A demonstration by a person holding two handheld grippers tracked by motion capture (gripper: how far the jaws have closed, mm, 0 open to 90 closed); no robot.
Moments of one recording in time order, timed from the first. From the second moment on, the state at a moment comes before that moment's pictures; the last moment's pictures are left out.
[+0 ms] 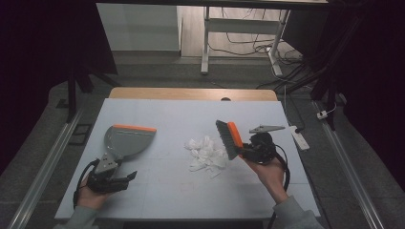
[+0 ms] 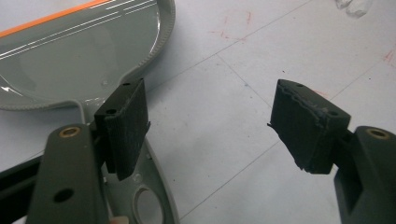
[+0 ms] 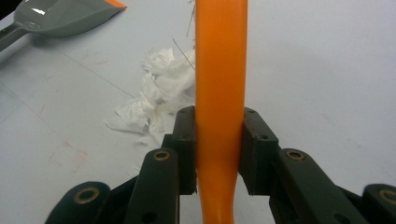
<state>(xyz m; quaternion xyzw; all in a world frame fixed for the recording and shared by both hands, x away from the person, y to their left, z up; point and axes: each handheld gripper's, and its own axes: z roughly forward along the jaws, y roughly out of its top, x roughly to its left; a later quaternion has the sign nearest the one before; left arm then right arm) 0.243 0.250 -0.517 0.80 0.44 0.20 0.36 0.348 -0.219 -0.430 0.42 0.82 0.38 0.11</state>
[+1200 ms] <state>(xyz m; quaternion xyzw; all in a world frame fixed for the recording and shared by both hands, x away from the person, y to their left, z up) 0.241 0.249 -0.515 0.79 0.44 0.20 0.36 0.310 -0.295 -0.472 0.38 0.82 0.39 0.16</state>
